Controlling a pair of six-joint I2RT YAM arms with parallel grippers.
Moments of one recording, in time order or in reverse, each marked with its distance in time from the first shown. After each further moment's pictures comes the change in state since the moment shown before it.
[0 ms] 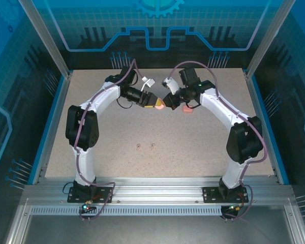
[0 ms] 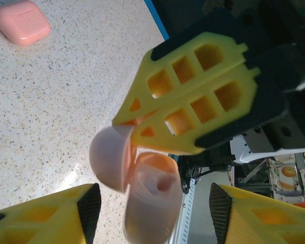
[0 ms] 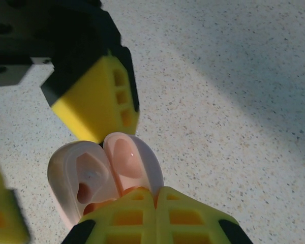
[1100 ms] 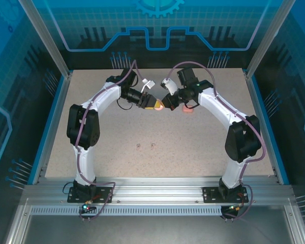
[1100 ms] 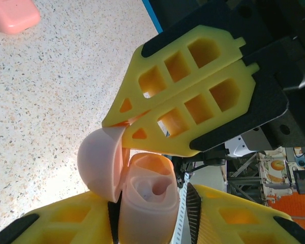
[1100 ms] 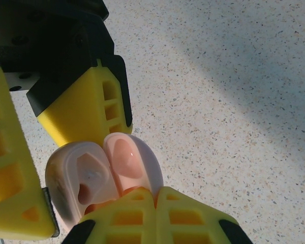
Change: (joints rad) left arm 0.000 0.019 0.002 -0.041 0.035 0.045; right arm 0.008 0.019 0.014 -0.021 0.000 0.000
